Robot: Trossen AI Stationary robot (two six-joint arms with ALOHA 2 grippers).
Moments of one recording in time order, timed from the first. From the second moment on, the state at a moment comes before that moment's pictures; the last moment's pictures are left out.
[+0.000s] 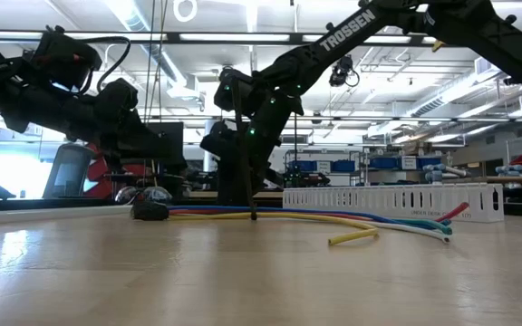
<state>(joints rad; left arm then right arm) 0.33 1.09 0.06 0.78 0.01 -0.32 -0.28 2.31 1.79 -0.50 -0.11 0.29</state>
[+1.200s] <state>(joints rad) 0.32 1.09 0.06 0.72 0.02 -0.33 -0.23 2.22 1.74 -0.63 -0.01 0.41</state>
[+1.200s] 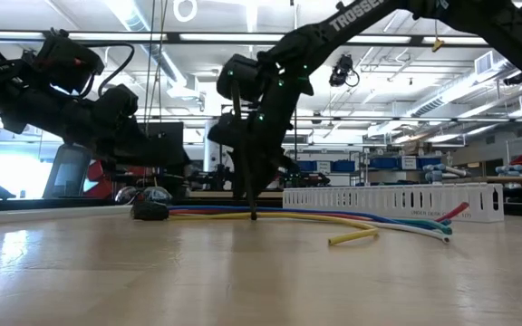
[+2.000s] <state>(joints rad) 0.32 1.09 0.06 0.72 0.02 -0.38 -0.18 2.21 1.64 -0.55 0.21 0.13</state>
